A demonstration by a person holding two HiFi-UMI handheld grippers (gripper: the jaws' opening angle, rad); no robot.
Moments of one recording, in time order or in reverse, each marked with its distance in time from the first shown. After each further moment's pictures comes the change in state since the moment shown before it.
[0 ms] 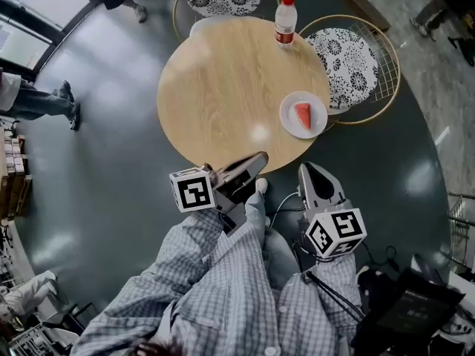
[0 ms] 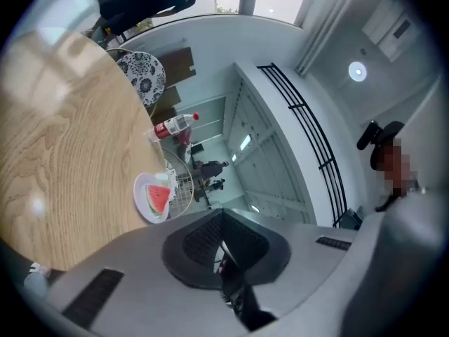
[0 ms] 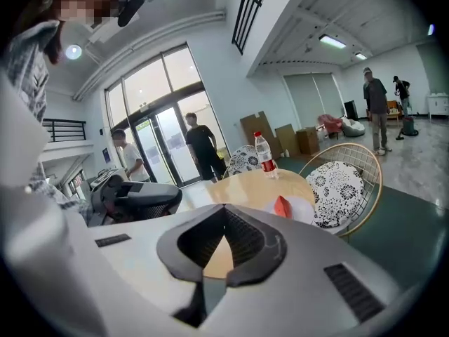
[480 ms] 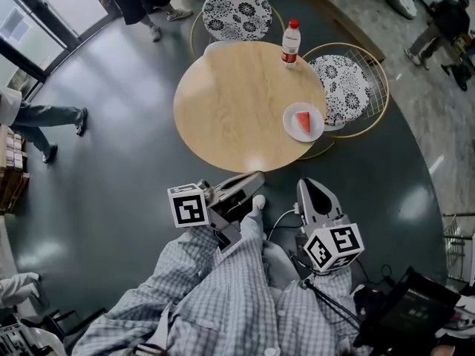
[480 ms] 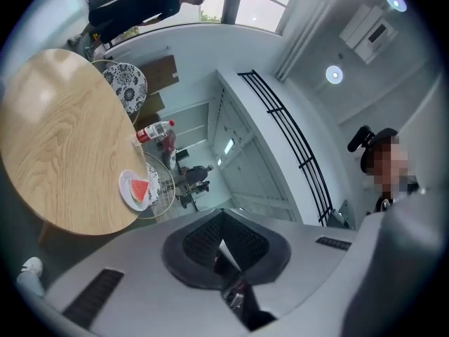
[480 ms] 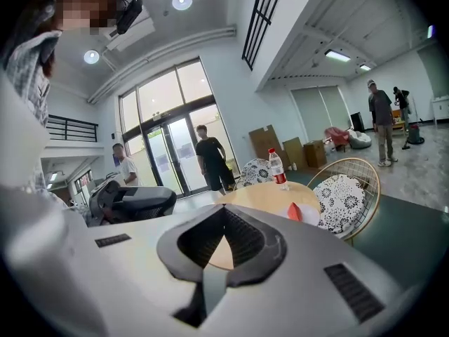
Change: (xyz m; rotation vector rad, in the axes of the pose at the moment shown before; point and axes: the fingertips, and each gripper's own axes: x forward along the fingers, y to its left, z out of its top) left arm -0.058 -0.068 -0.039 0.082 -0.060 -0.112; right arm -0.063 0.054 0.002 -0.049 -0.112 0.056
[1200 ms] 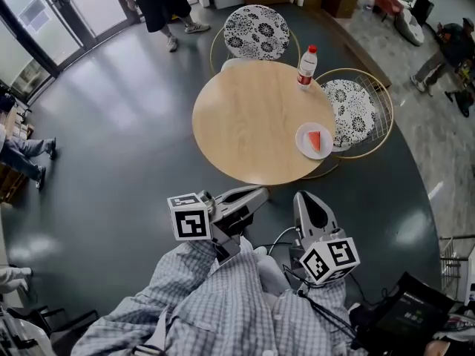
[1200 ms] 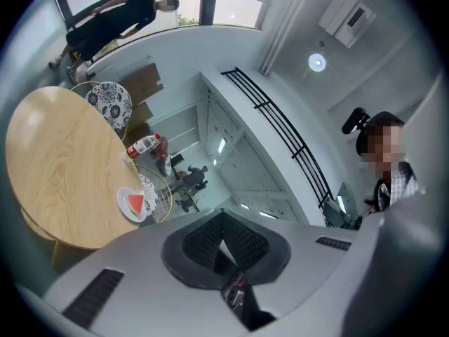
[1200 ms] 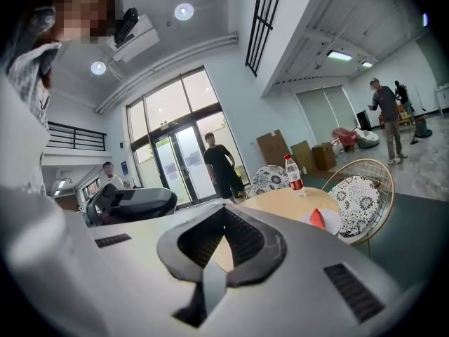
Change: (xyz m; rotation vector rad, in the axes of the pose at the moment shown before) left arm -0.044 -0.047 0.012 0.132 0.010 -0.012; right arm 0.000 0.063 0.016 0.026 -0.068 0.062
